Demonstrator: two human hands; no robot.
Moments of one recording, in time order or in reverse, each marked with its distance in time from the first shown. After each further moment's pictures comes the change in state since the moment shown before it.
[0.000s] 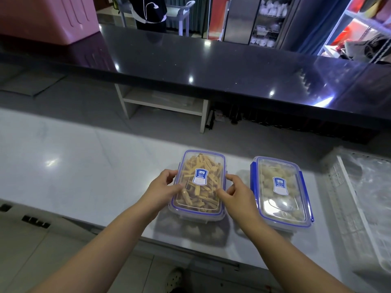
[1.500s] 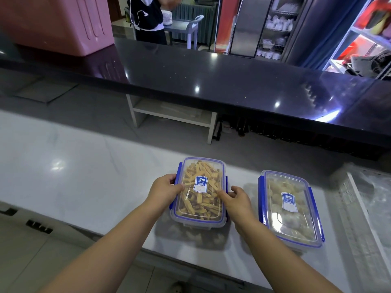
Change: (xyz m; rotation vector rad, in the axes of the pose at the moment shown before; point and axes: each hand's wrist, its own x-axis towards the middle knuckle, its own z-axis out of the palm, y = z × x) left_hand 0.026 0.011 -0.012 0.082 0.152 0.003; right_hand 0.034 -0.012 0.022 0.373 -0.020 0.335
